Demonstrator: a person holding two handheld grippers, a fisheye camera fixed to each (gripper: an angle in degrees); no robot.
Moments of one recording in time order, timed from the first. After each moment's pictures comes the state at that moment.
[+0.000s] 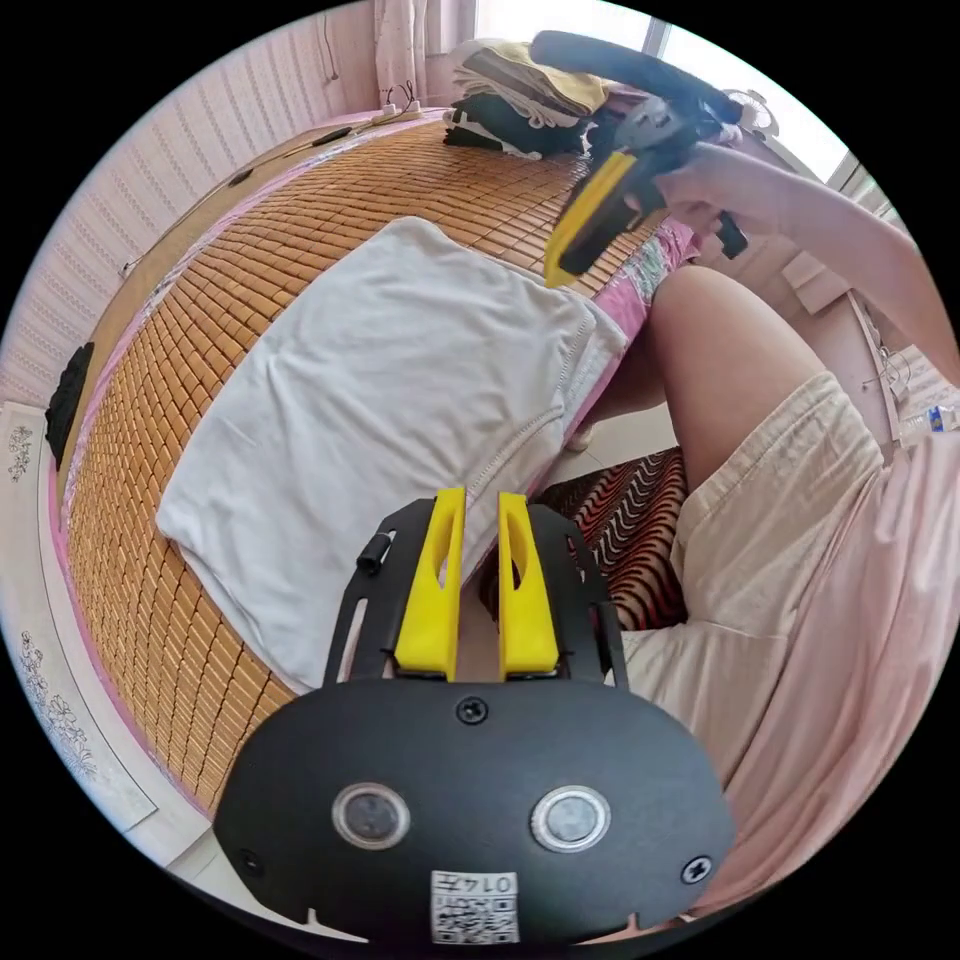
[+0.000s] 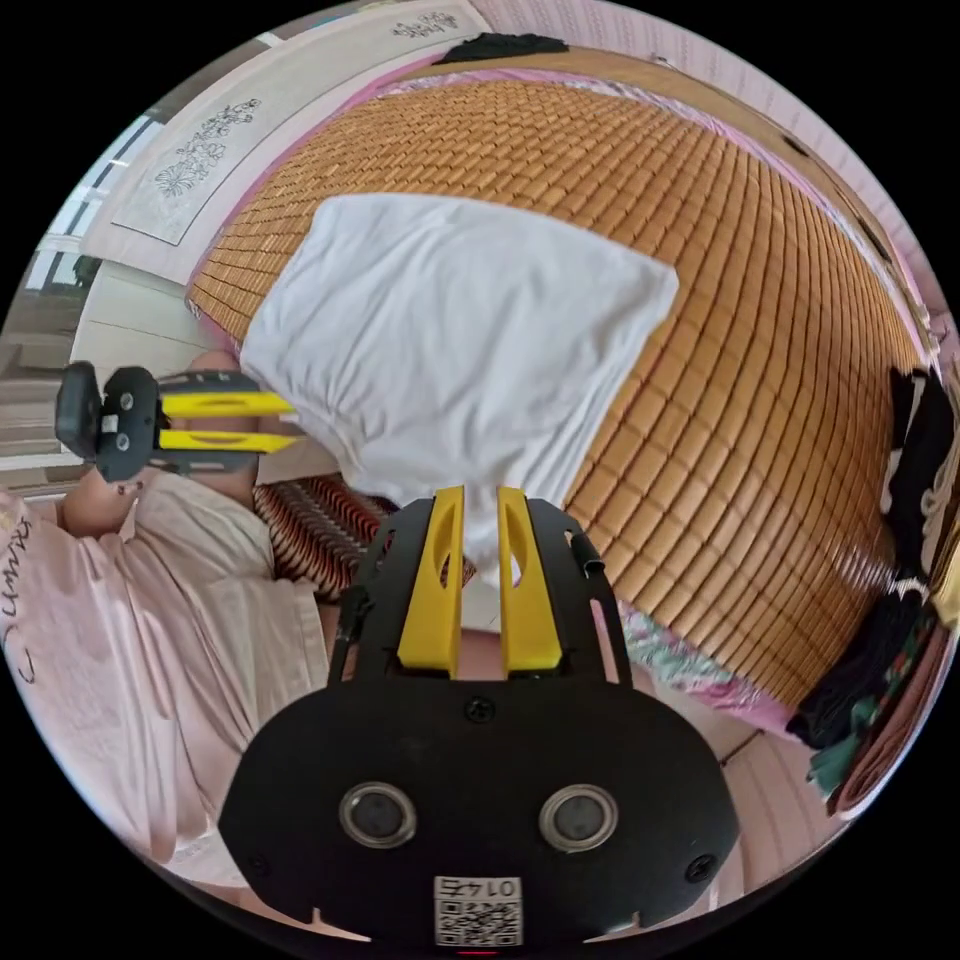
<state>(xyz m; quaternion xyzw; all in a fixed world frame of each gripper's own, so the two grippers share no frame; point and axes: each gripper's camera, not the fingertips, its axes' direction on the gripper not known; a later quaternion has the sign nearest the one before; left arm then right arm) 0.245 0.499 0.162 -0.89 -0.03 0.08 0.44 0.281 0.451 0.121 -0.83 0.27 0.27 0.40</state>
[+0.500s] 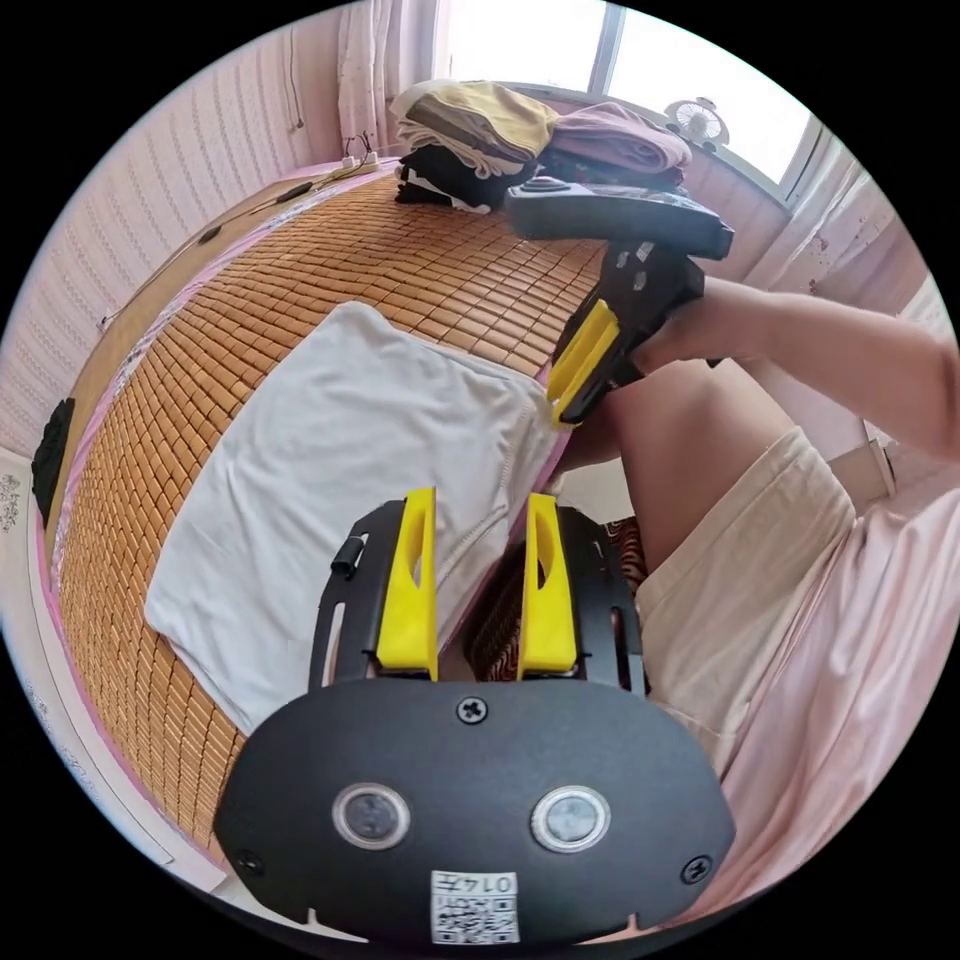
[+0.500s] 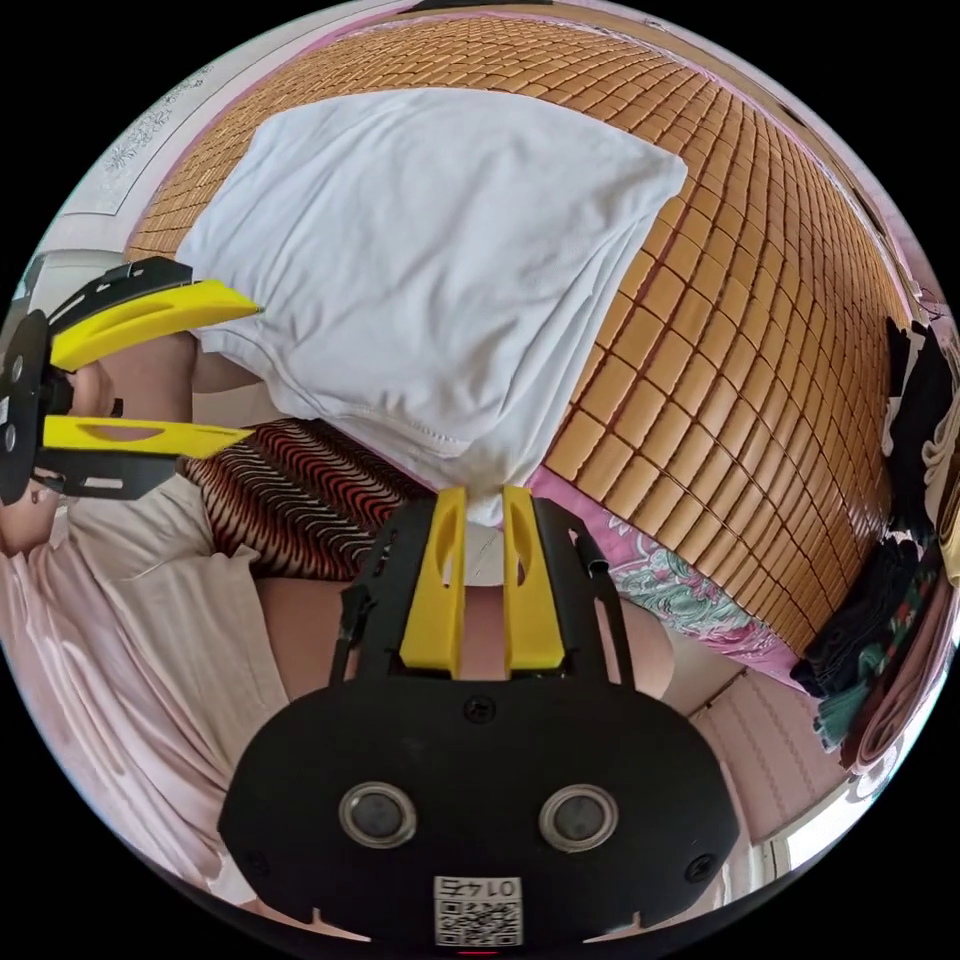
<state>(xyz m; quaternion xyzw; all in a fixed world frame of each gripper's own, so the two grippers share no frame) 0.285 0.520 0.189 -0.86 0.02 0.08 0.50 0.277 0.433 0.035 -0.87 0.30 0.24 0.31</state>
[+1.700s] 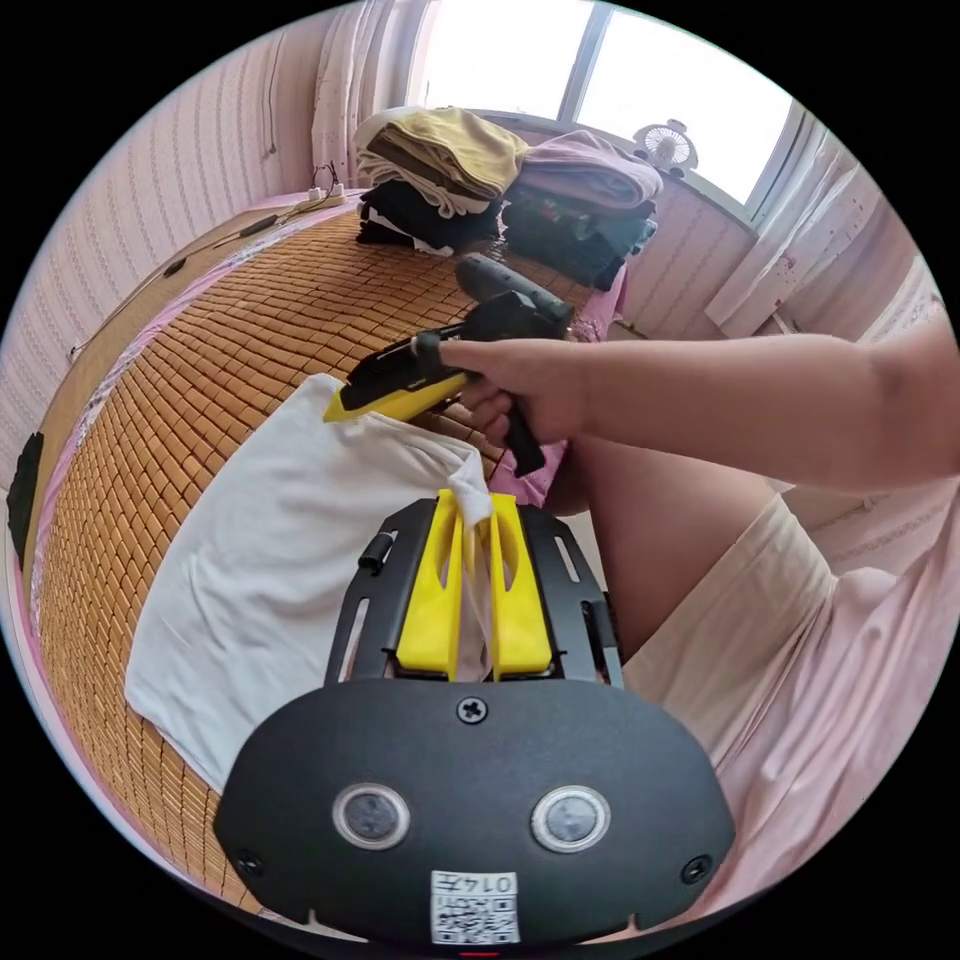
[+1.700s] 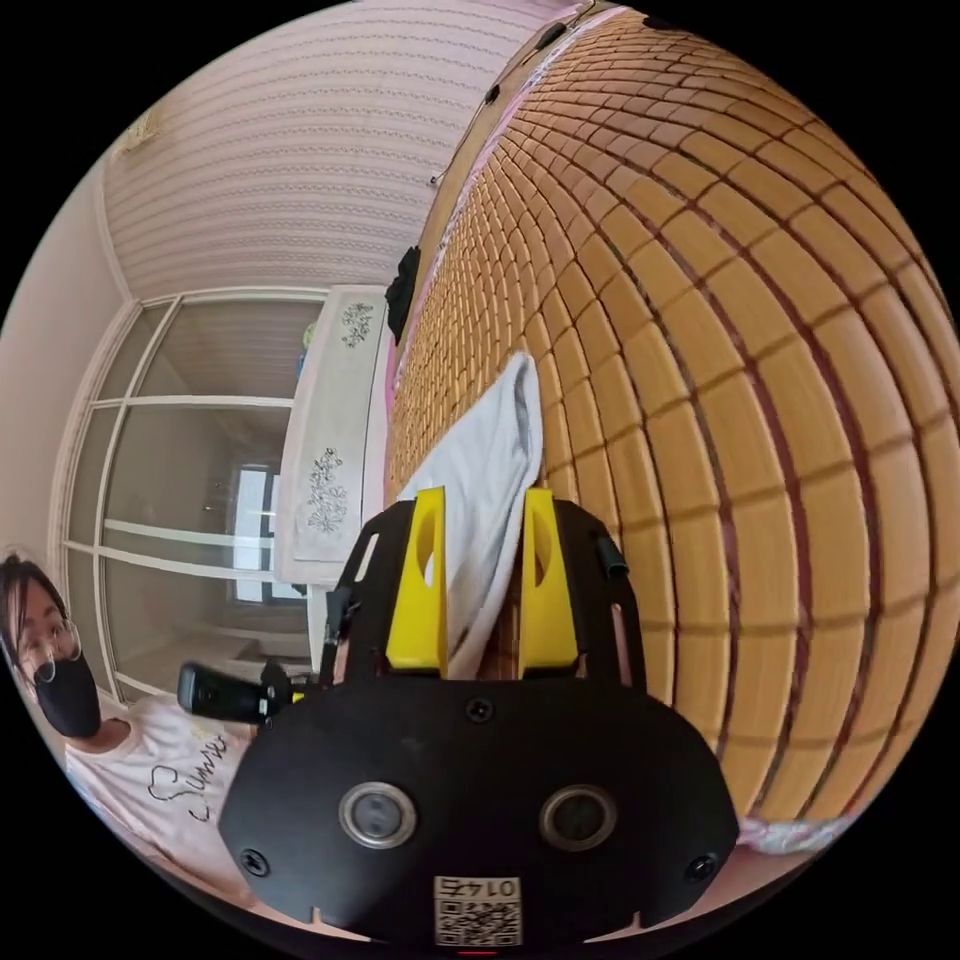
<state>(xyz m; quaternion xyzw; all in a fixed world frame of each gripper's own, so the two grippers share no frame) 0.284 0.533 0.183 -0.84 0.07 0.04 0.54 0.426 0.286 -0.201 -0.39 0.37 0.58 0.61</state>
